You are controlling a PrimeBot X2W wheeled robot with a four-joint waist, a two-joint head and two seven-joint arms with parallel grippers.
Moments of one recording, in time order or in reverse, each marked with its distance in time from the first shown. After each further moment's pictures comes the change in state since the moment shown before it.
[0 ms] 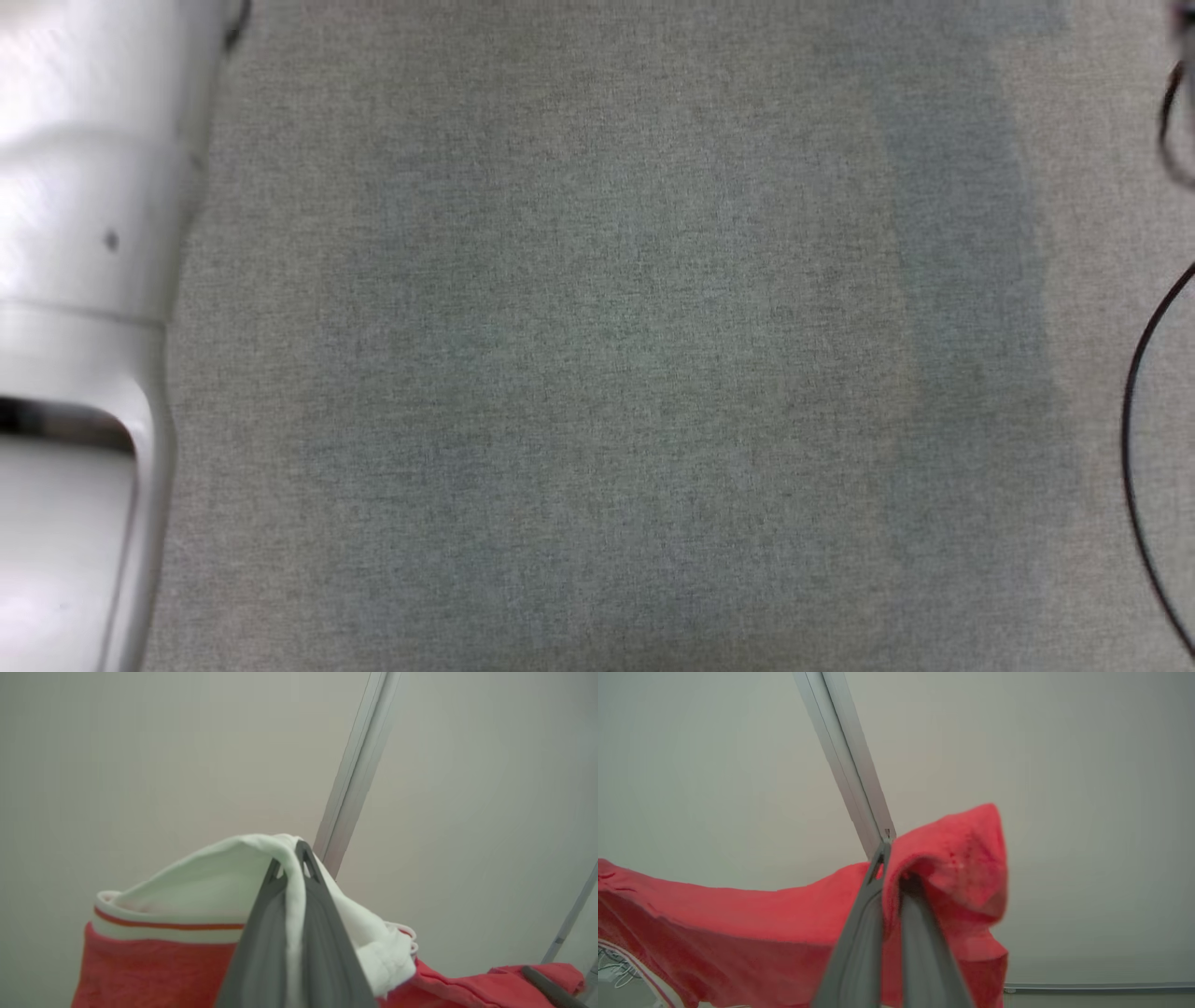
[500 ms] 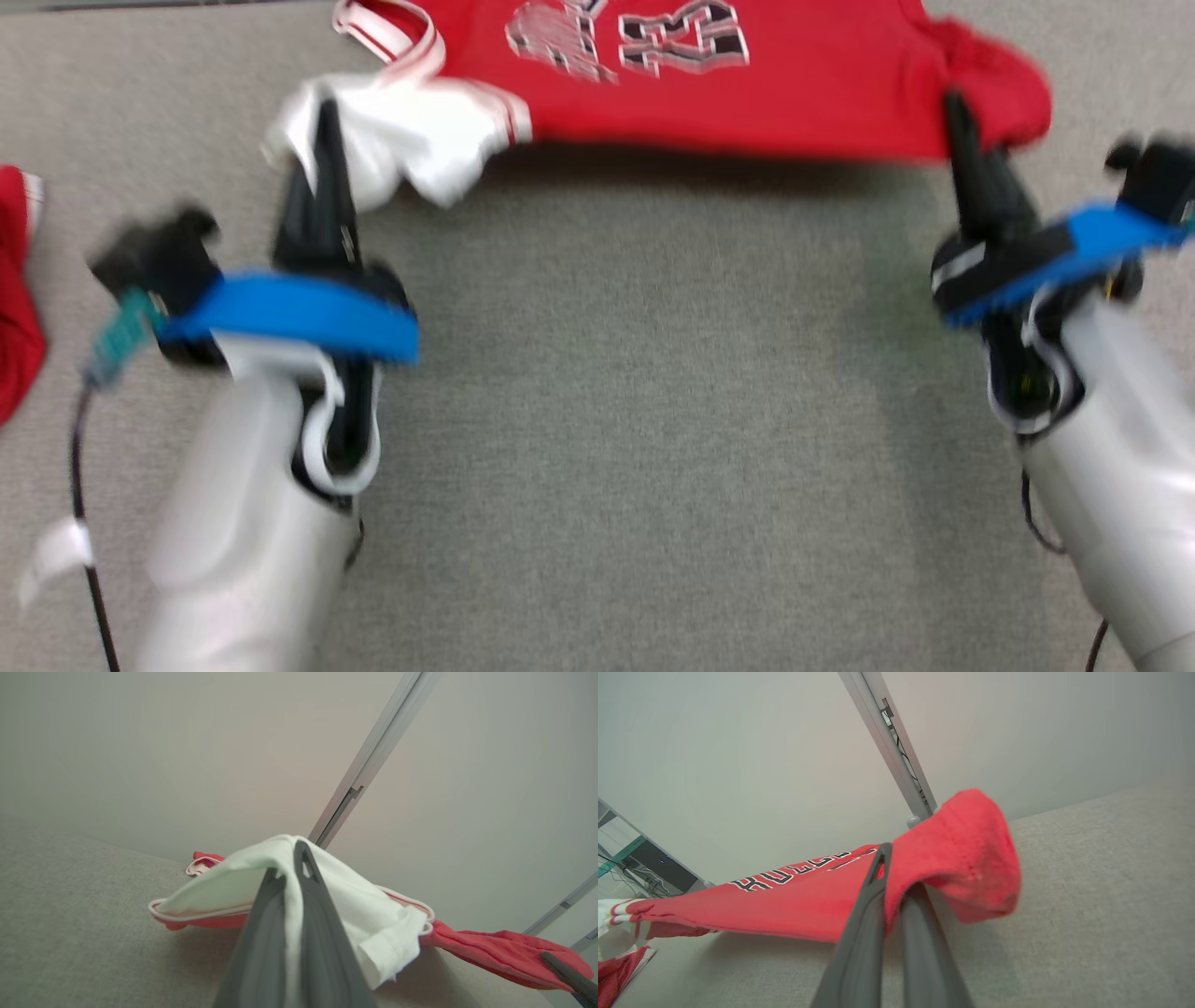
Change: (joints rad) left arm 0.902 0.021 0.161 -0.454 0.056 0.047 -0.015; right arm 0.652 -0.012 0.009 -0.285 0.095 0.000 -0.012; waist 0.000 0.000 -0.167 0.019
